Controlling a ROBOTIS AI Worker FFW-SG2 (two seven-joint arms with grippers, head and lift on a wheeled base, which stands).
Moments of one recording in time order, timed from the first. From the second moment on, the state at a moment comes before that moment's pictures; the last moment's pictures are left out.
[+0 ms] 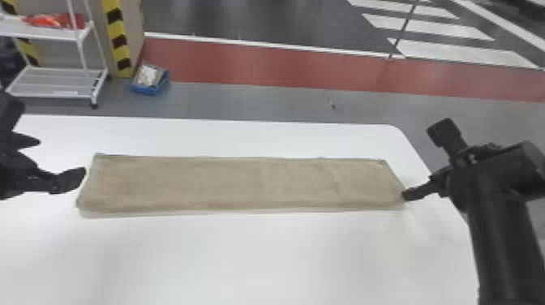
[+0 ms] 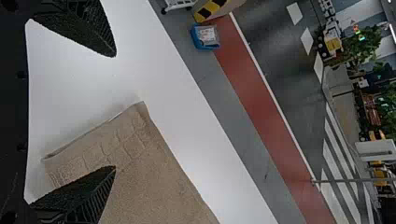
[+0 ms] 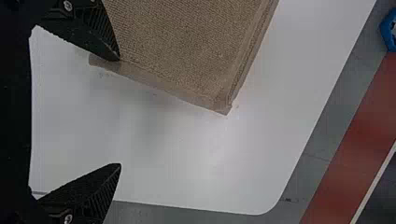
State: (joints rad) left arm -0.11 0.17 0.13 -1.88 -0.58 0.74 -0.89; right arm -0.44 -0.32 -0.33 -1.20 0.94 0.69 1.08
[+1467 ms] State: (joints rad) left arm -0.09 0.16 0.13 -1.89 -0.55 0.79 -0.88; right arm -0.47 -0.43 -0.56 -1.24 0.50 1.06 1.10
